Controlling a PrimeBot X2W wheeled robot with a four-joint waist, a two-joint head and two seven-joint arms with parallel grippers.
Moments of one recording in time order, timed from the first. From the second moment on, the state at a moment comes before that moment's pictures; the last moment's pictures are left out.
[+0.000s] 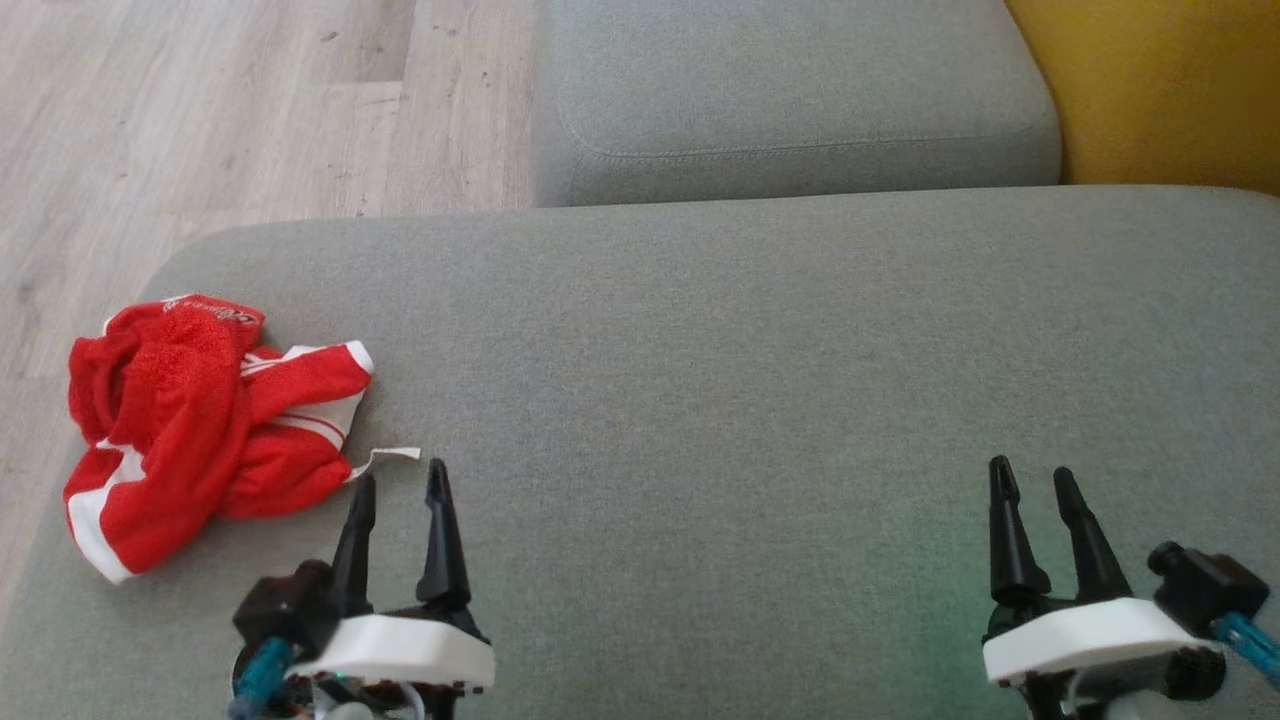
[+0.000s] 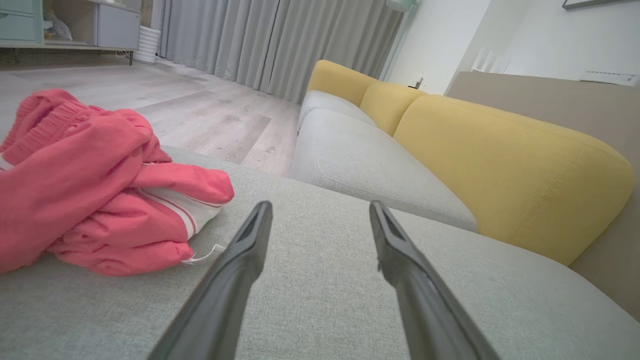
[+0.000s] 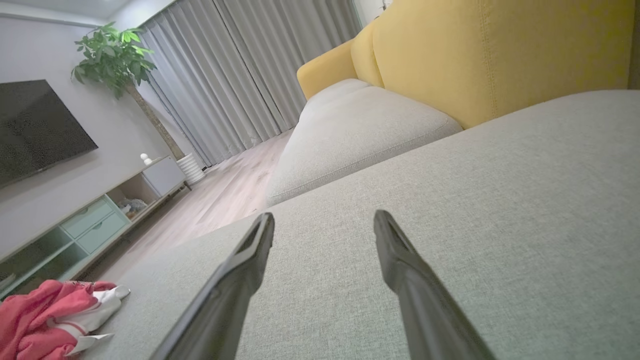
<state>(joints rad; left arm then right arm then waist) -0.01 0.05 -0.24 0.21 -0.47 0.06 -0.16 0.06 -0.04 0.03 0.24 0.46 0.13 -0.16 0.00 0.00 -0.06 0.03</state>
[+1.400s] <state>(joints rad) -0.01 0.05 -0.32 0.30 -0.20 0.13 -0.25 0.10 -0.04 0.05 0.26 0.11 0.13 -0.25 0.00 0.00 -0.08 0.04</state>
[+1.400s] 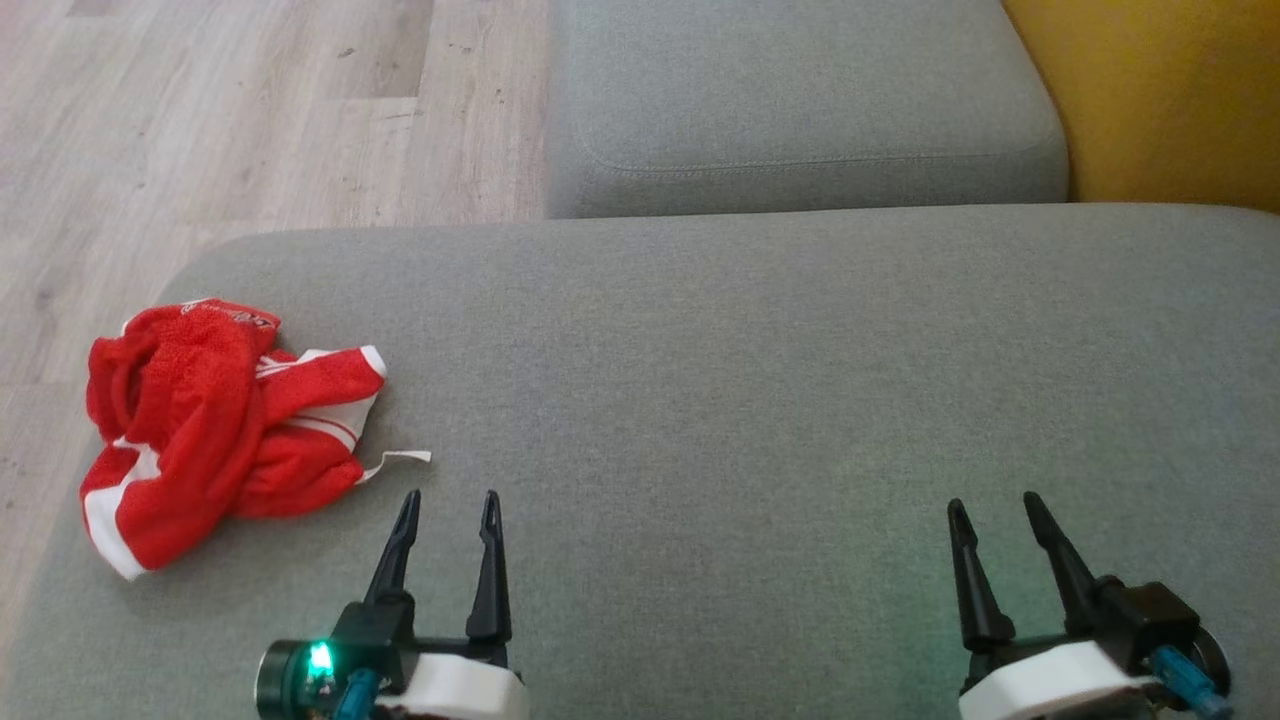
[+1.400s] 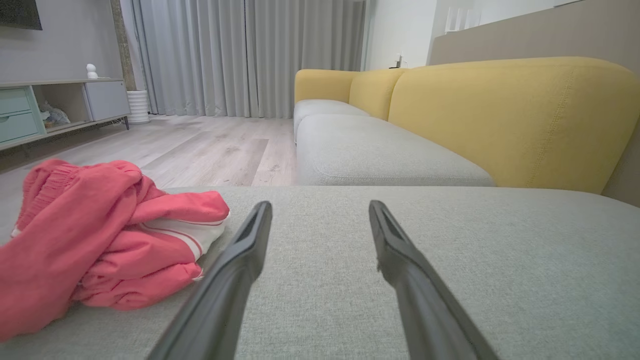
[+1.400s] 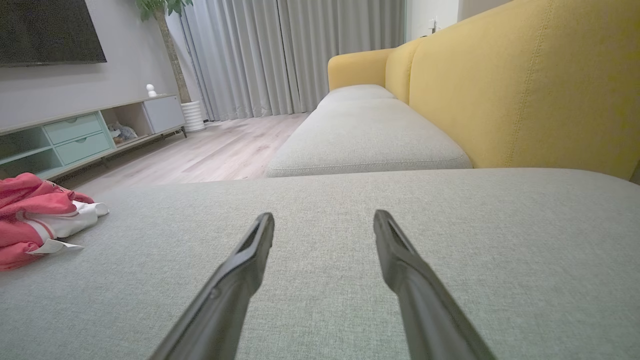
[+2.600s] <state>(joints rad) -0.09 0.05 -0.13 0.20 -0.17 0.16 -0.25 0.03 -0.04 -0.01 0.24 0.04 0.13 -0.25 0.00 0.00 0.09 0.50</state>
